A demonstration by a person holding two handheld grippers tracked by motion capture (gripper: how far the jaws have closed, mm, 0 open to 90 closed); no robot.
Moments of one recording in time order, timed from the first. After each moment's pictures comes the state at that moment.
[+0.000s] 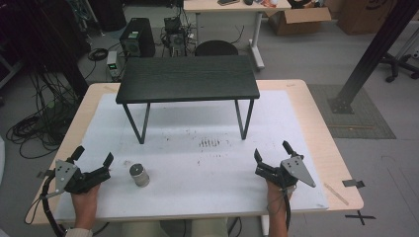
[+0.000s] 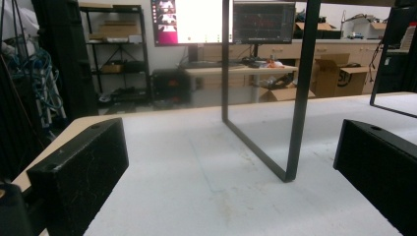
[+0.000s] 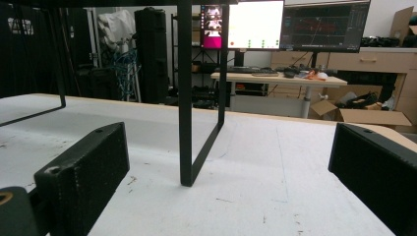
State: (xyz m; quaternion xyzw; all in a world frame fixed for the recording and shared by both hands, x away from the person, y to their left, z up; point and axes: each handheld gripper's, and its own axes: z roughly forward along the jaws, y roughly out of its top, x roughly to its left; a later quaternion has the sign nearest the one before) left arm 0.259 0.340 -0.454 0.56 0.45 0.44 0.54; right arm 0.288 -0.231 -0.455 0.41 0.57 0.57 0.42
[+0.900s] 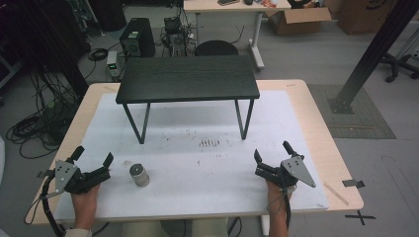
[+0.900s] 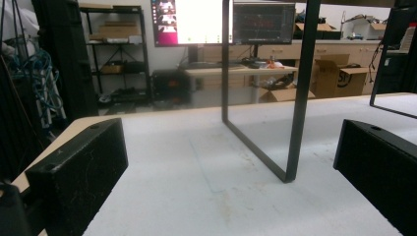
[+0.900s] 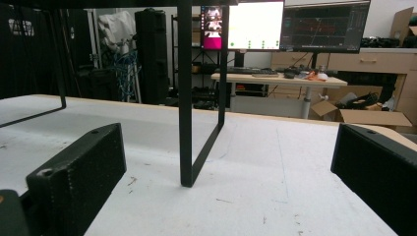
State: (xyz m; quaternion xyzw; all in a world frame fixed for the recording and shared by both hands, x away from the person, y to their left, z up) left arm 0.259 0.340 -0.454 0.56 0.45 0.44 0.55; right arm 0.288 -0.231 -0.455 0.41 0.57 0.57 0.42
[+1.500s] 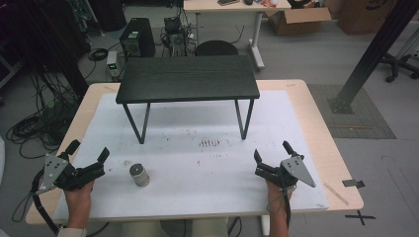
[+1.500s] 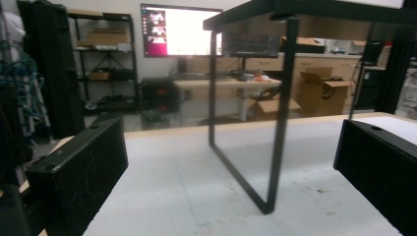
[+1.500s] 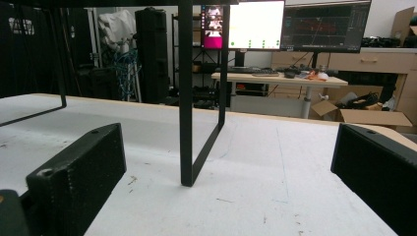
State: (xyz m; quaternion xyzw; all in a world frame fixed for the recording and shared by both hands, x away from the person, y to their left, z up) left arm 0.254 0.339 -0.418 0.55 0.44 0.42 0.57; right arm 0.288 -0.231 -0.454 0.41 0.57 0.57 0.42
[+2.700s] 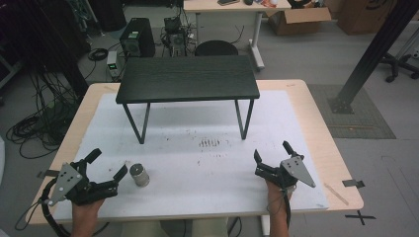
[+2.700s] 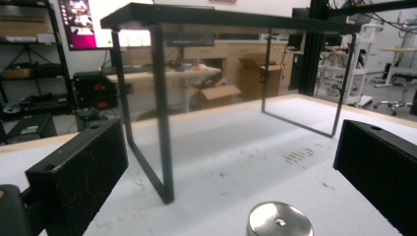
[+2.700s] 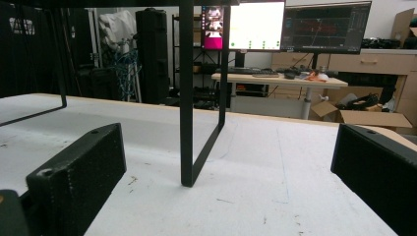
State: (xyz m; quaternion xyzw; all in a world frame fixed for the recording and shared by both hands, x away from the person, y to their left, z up) left arm 0.218 0.291 -0.402 0.62 0.37 0.35 0.60; right arm 0.287 -0.231 -0.455 0.41 0.57 0.57 0.42
